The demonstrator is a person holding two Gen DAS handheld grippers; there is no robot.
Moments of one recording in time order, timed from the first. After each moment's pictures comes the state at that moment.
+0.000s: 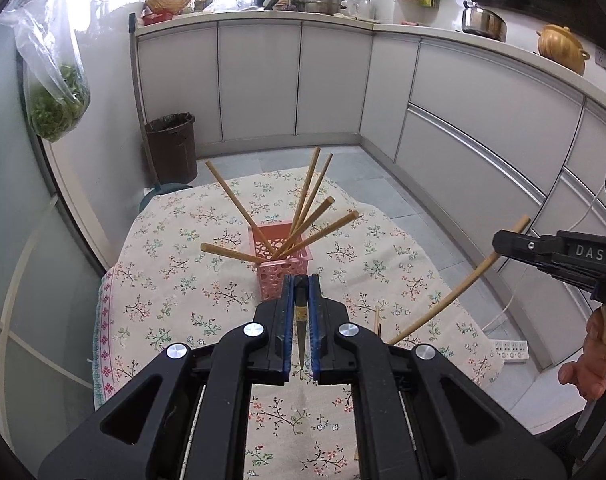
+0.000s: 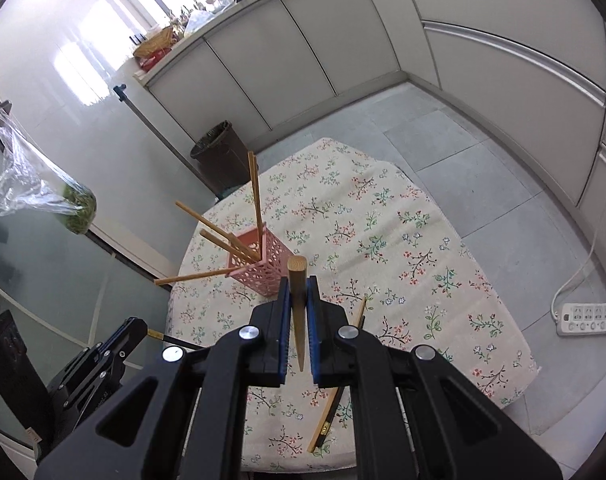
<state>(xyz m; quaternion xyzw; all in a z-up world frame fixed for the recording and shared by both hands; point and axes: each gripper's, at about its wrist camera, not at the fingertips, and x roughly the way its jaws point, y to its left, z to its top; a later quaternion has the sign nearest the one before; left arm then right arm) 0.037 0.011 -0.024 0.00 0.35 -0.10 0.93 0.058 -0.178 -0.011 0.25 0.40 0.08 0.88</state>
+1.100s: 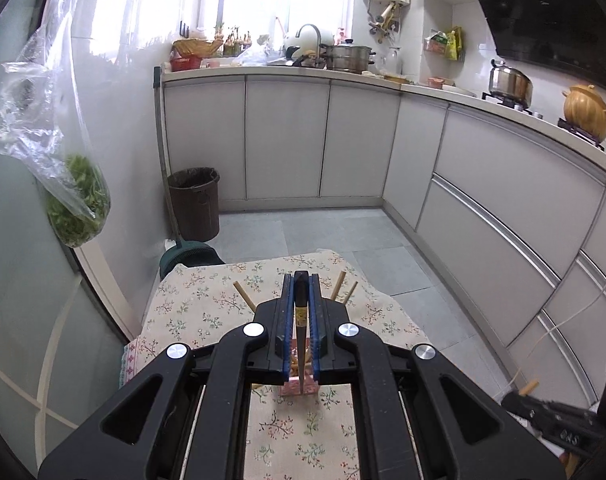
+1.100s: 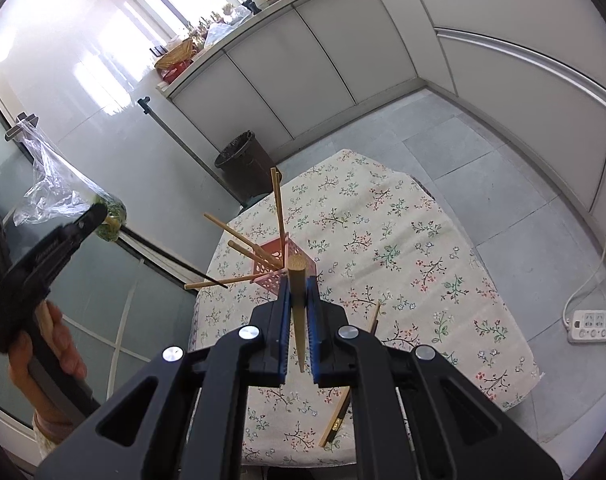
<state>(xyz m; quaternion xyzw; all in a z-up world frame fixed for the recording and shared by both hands) 0.104 0.018 0.074 -0.02 0.27 -0.05 0.96 0.047 -0.193 -0.001 0.26 0.39 0.12 0.88</state>
